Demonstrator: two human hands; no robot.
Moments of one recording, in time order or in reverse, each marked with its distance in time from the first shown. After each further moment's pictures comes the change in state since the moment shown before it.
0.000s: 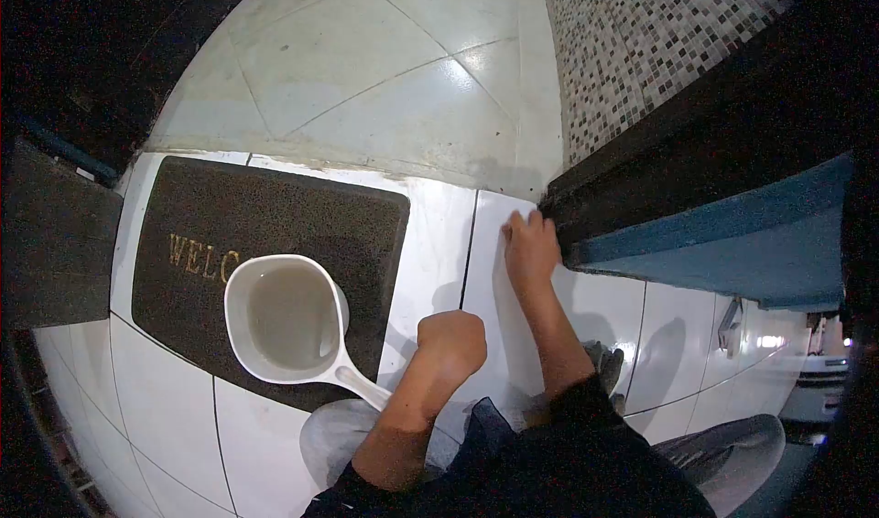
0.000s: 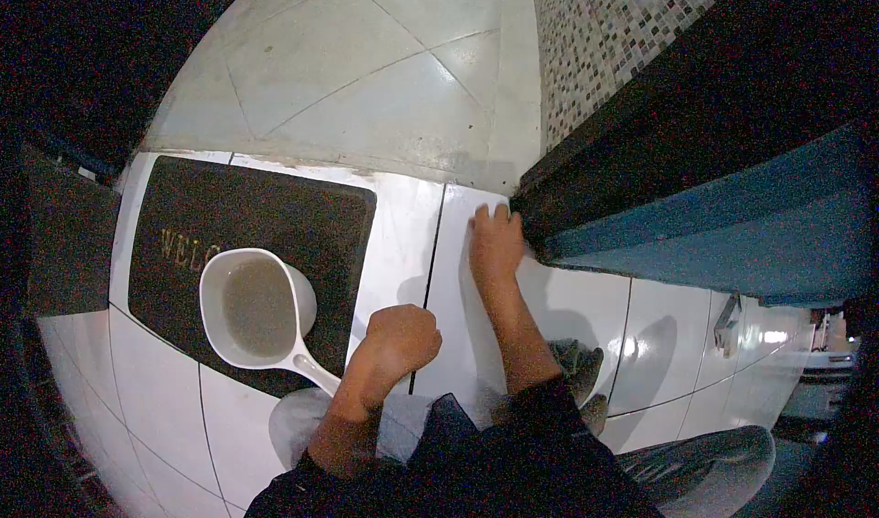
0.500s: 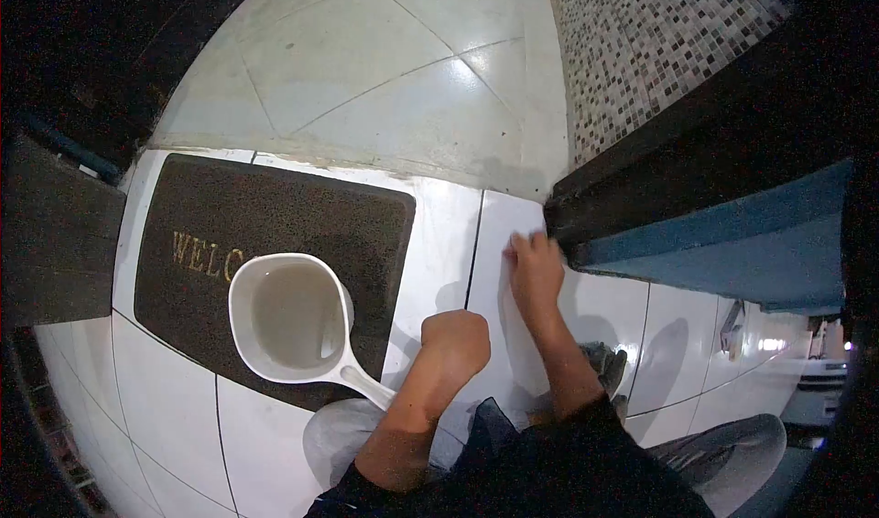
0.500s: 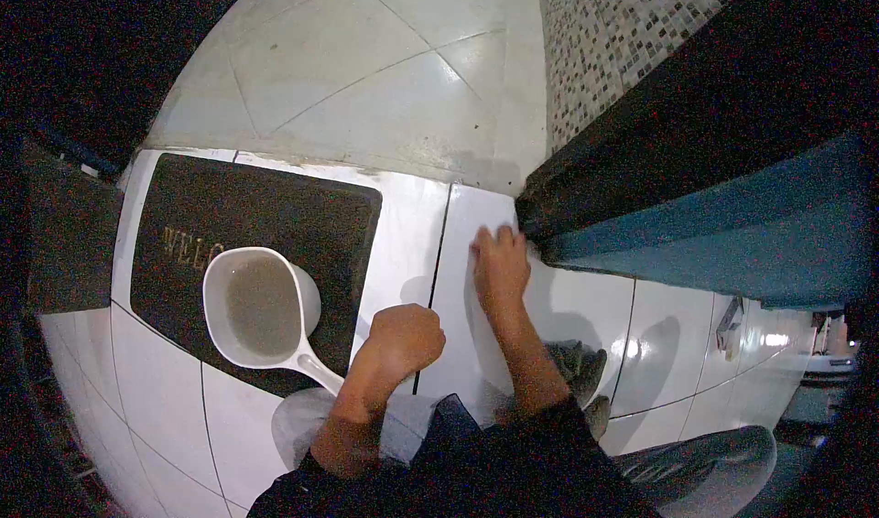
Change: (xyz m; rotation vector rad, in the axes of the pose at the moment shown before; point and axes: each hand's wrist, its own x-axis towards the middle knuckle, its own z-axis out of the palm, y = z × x) left_hand -0.004 -0.006 0.004 -0.065 0.097 0.044; right_hand -0.031 0.001 -0.014 0.185 -0.166 0.021
